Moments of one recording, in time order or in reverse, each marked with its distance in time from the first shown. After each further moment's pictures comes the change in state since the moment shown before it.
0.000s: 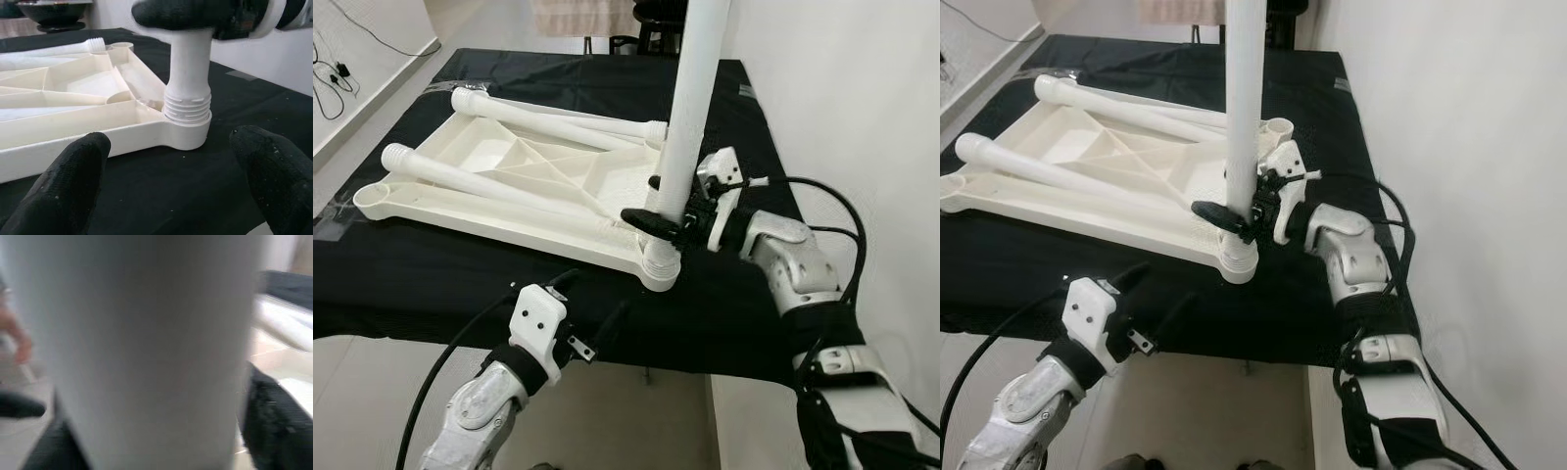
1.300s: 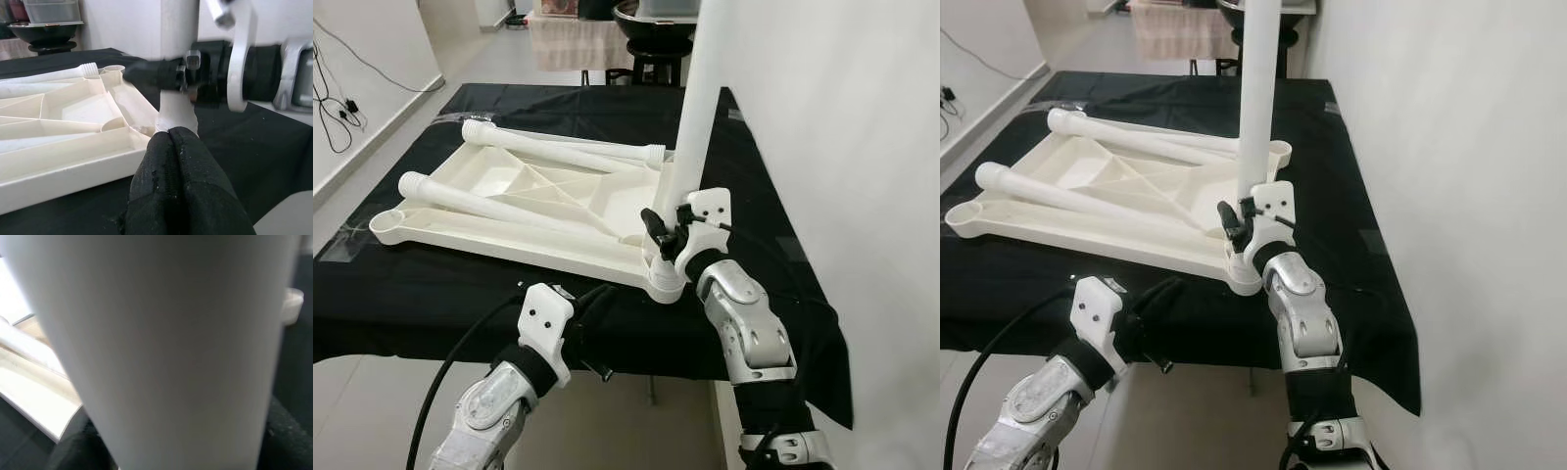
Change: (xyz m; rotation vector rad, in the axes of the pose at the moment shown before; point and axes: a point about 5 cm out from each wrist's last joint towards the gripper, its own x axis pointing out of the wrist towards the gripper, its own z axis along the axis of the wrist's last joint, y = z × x) left arm 0.009 -0.005 0.006 -0.045 -0.018 -0.010; right arm 0.018 0.047 -0.043 0.212 -0.003 -0.727
